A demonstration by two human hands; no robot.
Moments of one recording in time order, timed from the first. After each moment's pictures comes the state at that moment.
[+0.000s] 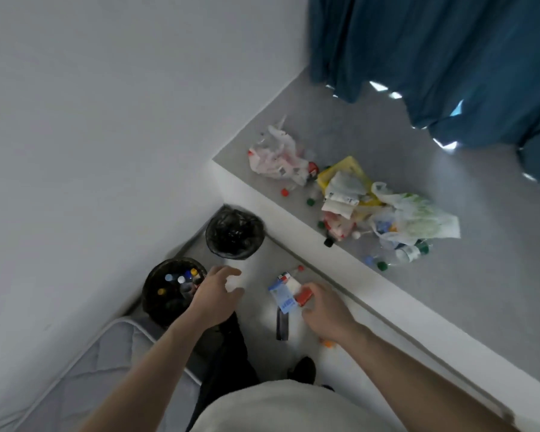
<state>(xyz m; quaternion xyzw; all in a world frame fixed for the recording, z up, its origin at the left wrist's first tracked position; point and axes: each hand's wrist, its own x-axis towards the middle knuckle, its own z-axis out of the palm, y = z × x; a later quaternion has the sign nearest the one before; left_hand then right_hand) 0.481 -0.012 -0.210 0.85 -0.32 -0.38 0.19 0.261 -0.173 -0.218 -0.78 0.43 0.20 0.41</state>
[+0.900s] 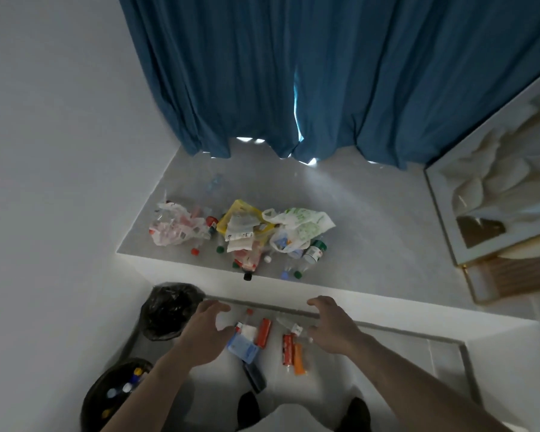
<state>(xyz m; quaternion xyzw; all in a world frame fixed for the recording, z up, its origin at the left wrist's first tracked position) 0.347 -0.121 -0.140 0.77 -0.53 -0.36 0.08 0.059 -0.216 -0.152 -0.72 0.57 0.08 0.39</state>
